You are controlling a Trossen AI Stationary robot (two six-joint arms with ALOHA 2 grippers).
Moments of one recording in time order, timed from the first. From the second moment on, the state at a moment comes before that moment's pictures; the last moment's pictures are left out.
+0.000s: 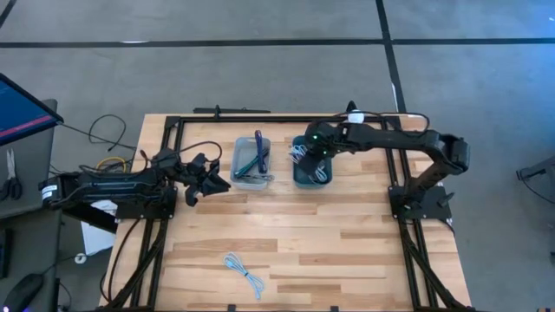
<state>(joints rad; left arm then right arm) 0.36 0.63 0.07 0.79 0.68 -0.50 -0.32 1.56 1.16 -0.60 0.07 0.34</state>
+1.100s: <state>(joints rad) 0.36 0.65 0.07 0.79 0.69 -0.37 -0.21 1.53 1.20 -0.52 0.05 0.10</state>
